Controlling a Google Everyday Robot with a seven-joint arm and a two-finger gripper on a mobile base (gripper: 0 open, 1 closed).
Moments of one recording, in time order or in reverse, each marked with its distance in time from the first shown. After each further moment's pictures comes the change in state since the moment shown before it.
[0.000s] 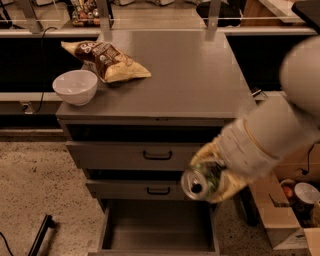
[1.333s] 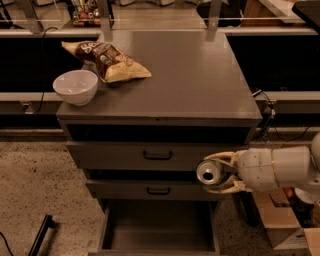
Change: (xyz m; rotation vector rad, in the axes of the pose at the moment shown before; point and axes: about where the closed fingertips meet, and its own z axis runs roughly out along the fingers) arm 0.093 -0.011 0.066 0.393 -0.368 0.217
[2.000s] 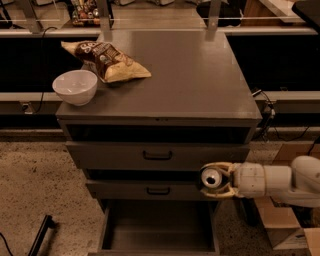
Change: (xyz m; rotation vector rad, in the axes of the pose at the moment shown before) arm 0.079 0.004 0.040 0.076 -0.329 0.094
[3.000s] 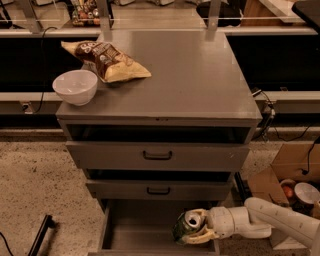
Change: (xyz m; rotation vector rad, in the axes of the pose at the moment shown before) arm 0.115 0.144 0.082 -0.292 -0.352 0.490
